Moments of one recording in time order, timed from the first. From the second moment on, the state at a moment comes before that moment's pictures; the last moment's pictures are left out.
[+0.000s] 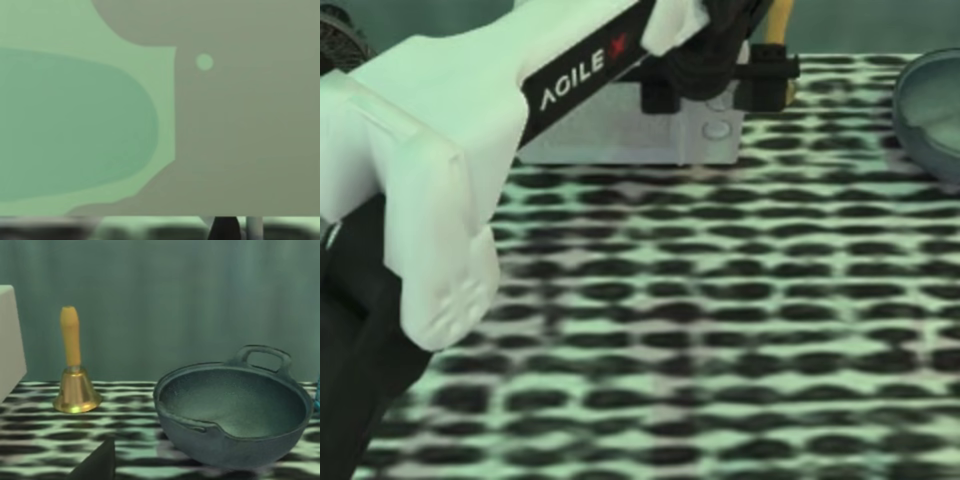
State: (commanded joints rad) left arm -0.69 2.48 2.42 -1.08 -0.29 -0.60; right arm 0.00 0.00 0.00 0.00 0.00 0.00
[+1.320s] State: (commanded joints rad) left arm -0.69 2.35 2.19 -0.98 -0.33 -0.63; right arm 0.00 0.00 0.00 0.00 0.00 0.00
